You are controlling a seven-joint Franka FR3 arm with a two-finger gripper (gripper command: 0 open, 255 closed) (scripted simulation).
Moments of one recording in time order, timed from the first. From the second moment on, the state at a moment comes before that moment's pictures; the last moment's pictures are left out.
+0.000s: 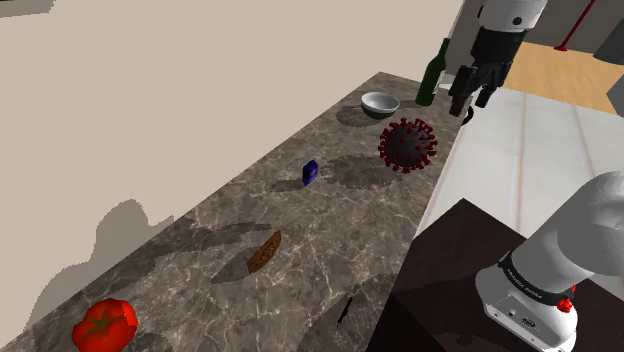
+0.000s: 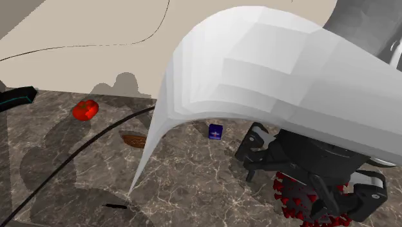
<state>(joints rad) 0.02 -0.75 0.00 -2.38 0.00 1.57 0.14</state>
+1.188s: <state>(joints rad) 0.09 -0.29 0.10 -2.35 0.08 2.05 0.21</state>
